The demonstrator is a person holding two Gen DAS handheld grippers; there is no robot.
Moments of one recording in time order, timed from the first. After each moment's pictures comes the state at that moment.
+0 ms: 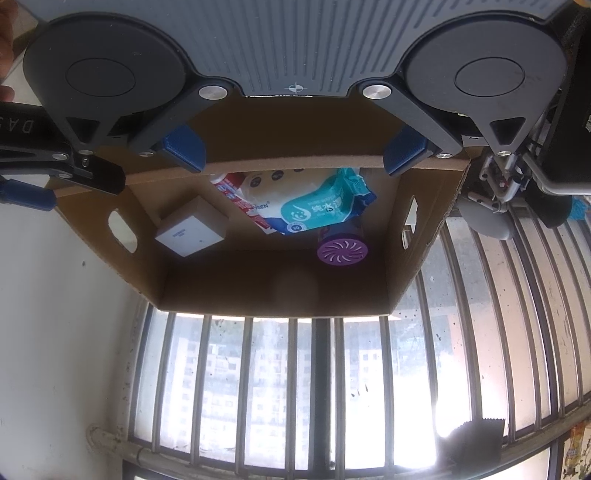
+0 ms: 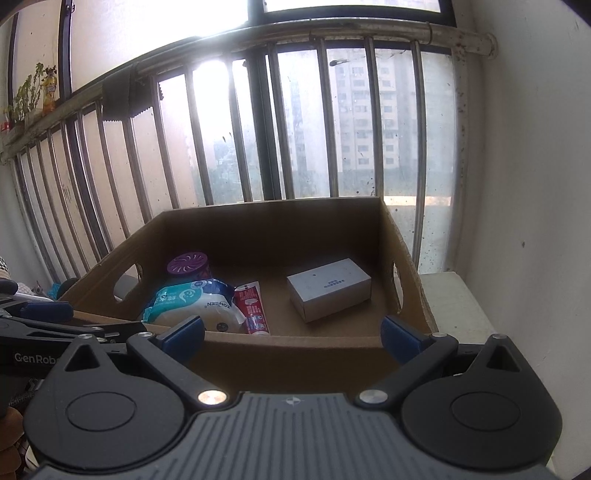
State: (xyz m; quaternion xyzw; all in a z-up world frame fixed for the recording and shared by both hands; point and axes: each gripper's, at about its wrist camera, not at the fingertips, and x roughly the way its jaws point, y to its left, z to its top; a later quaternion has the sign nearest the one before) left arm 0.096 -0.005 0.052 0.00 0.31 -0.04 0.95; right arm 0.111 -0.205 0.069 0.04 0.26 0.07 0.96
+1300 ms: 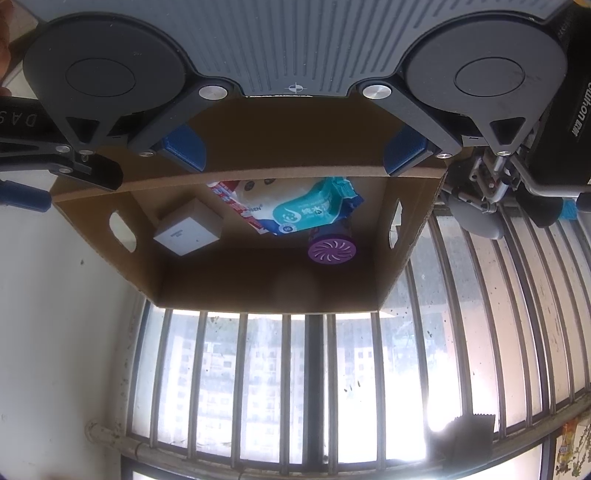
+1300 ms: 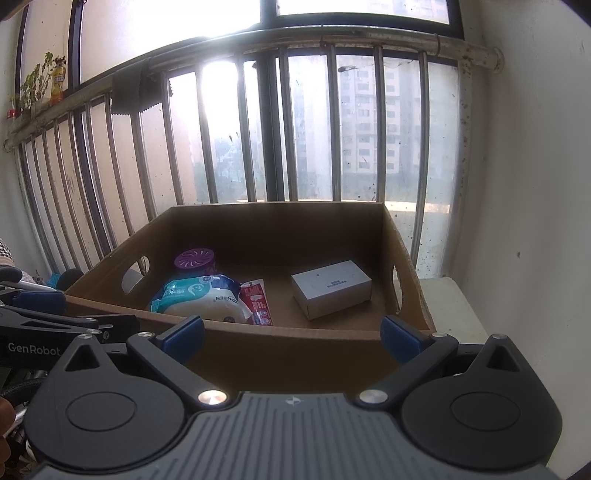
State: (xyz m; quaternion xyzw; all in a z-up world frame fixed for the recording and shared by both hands) left arm 0.082 0.004 0.059 0.01 0.30 -0.04 0.95; right arm 0.098 -0.196 0.075 0.02 0.25 0.07 0.96
